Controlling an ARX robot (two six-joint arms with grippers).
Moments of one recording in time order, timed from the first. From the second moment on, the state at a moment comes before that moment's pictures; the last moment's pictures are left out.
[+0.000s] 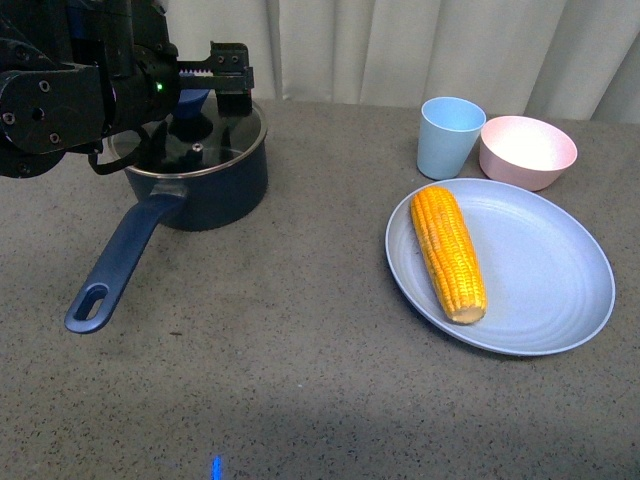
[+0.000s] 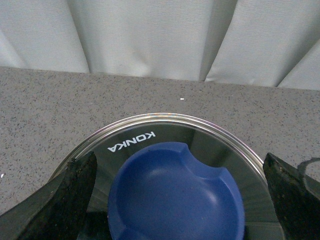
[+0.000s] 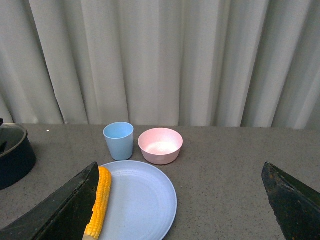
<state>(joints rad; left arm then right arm) -0.22 2.23 1.14 0.78 -0.20 -0.07 0.00 0.00 0.01 0.00 0.00 0.00</state>
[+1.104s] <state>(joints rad) 0.00 2.09 0.97 0.89 -0.15 -0.04 0.00 0.00 0.01 0.00 0.00 0.00</state>
